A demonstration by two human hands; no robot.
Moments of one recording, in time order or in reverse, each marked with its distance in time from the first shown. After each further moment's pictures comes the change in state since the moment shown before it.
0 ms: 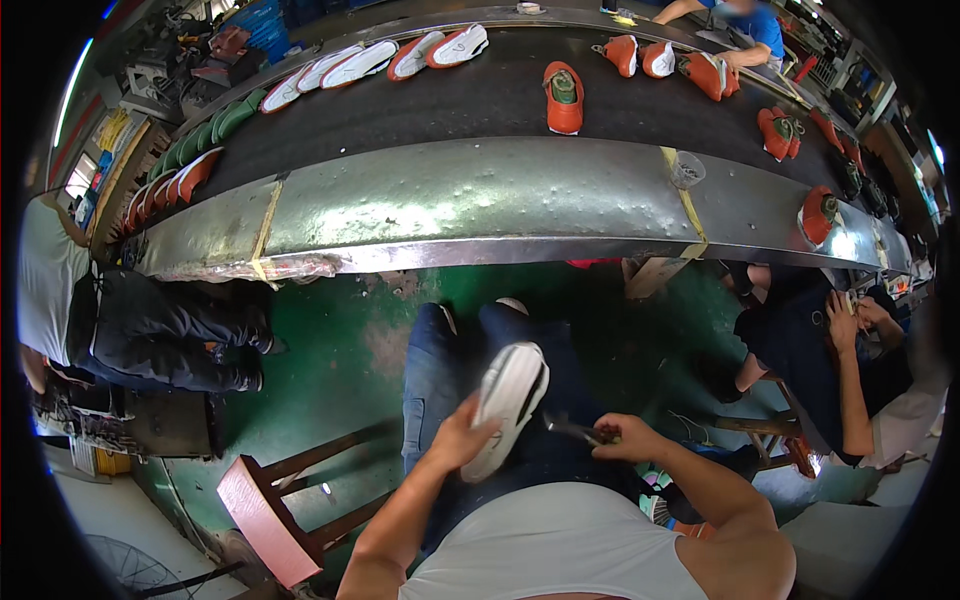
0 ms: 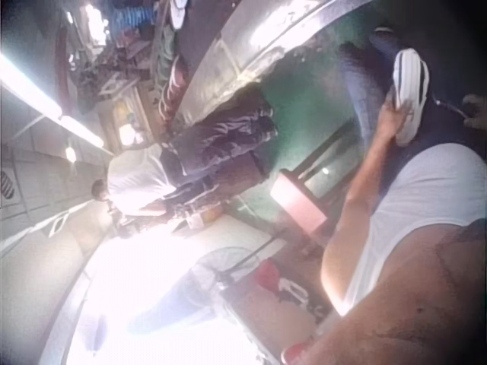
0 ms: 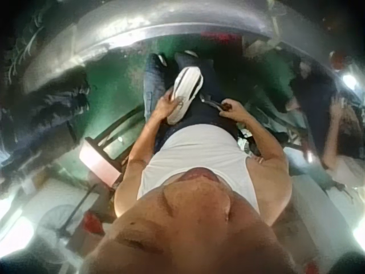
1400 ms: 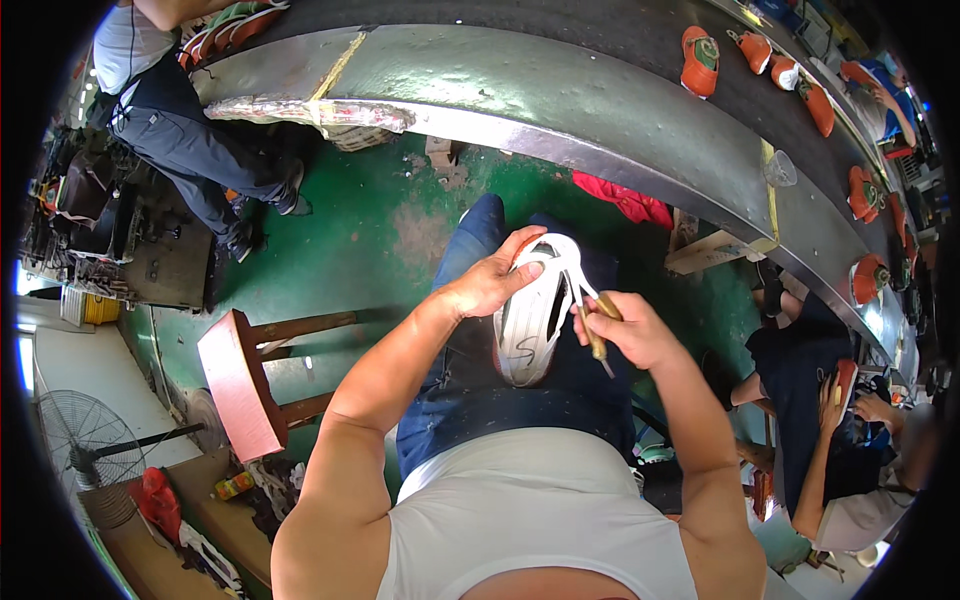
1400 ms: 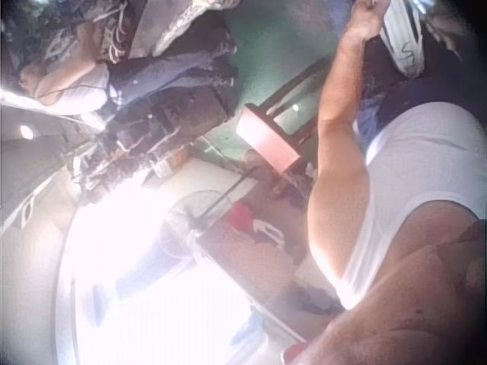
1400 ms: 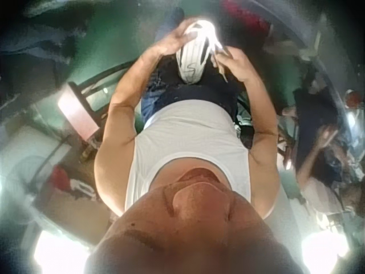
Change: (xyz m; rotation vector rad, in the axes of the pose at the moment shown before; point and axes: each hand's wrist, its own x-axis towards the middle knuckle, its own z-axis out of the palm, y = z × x) left_hand 0.044 0.071 -0.057 -0.330 -0.108 0.480; right_hand 0.095 -0.140 -0.028 0.144 -0.145 -0.013
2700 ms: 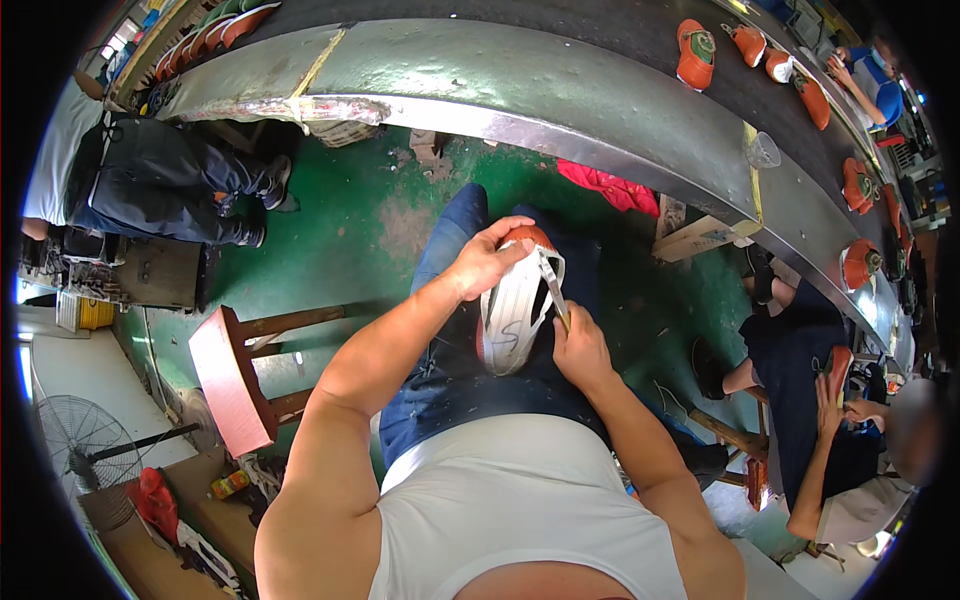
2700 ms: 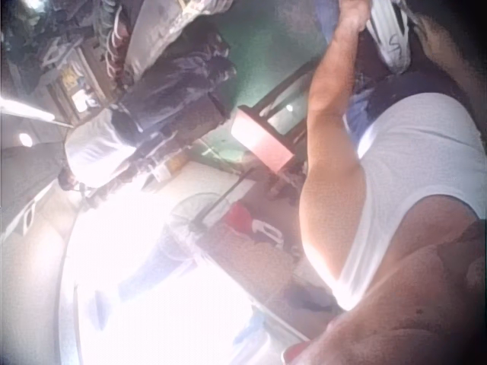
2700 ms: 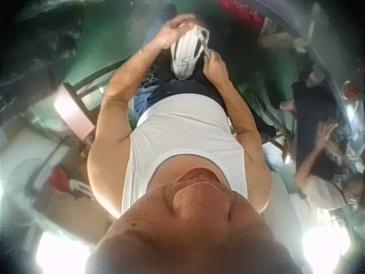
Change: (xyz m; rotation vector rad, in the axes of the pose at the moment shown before) left_hand 0.025 -0.014 0.028 -0.445 0.153 -0.214; right_hand -0.002 0.082 0.072 -0.576 0.620 -0.250
